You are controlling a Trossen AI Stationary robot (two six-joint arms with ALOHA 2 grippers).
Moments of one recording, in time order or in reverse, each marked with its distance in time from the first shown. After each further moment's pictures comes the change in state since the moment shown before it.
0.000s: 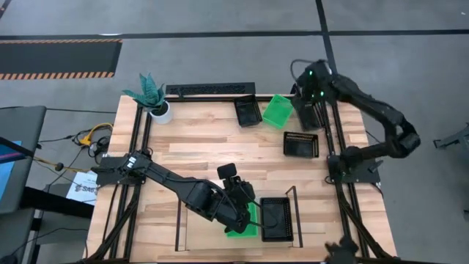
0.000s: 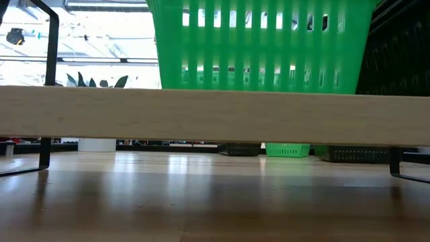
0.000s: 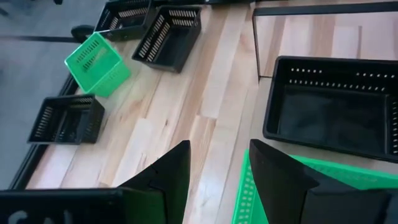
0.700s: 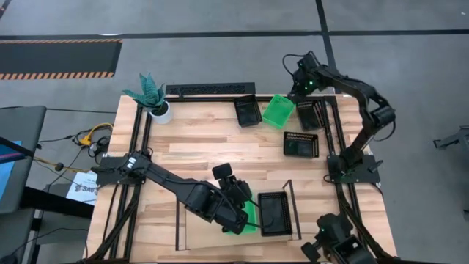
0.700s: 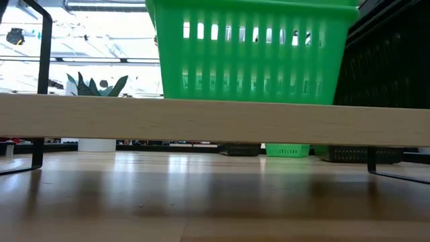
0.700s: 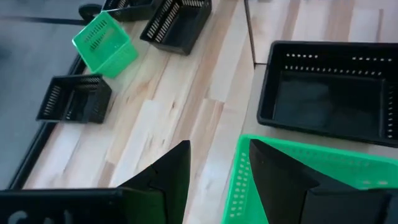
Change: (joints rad) left arm -0.014 0.000 0.000 -0.089 -0.003 -0.091; right arm -0.156 0.383 0.133 0.017 0.022 -0.034
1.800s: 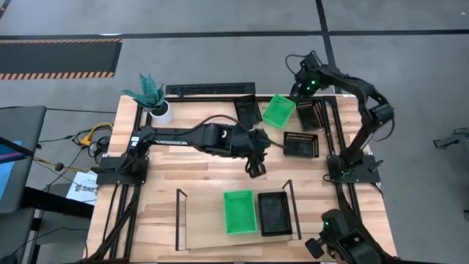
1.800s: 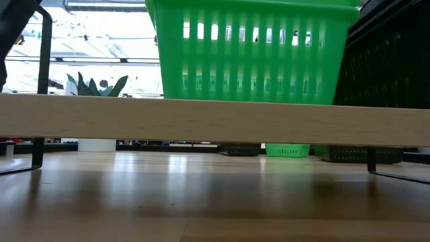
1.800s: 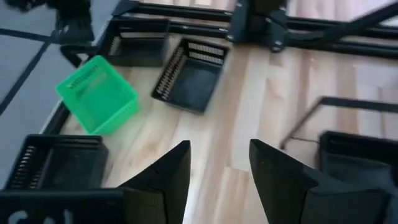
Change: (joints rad) left arm 0.393 -0.073 -0.047 0.346 0.369 0.395; right arm -0.058 0.041 0.000 -0.018 -0.030 0.001
